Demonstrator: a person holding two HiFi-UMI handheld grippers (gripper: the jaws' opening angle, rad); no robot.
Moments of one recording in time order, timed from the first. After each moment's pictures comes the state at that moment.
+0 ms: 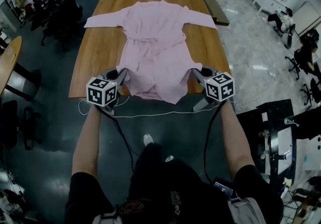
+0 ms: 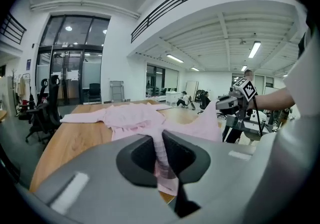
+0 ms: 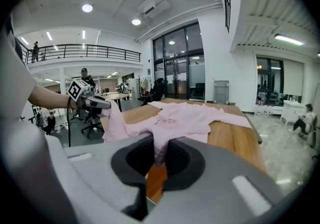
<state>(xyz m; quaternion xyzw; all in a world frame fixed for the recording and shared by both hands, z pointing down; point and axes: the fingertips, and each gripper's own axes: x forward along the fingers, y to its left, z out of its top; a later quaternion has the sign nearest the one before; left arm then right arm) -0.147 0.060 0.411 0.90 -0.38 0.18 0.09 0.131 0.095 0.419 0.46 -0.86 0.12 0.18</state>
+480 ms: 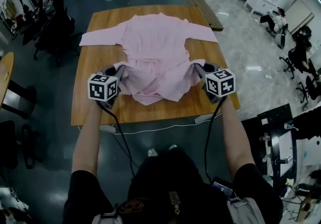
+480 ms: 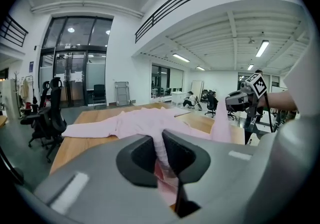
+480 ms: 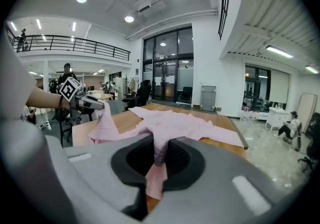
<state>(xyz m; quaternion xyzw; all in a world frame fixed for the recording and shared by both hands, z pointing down) -0.172 -0.098 0.393 0.90 -0.40 0.18 0.09 0.132 -0.039 0.382 0.53 -0.82 0.10 0.18</state>
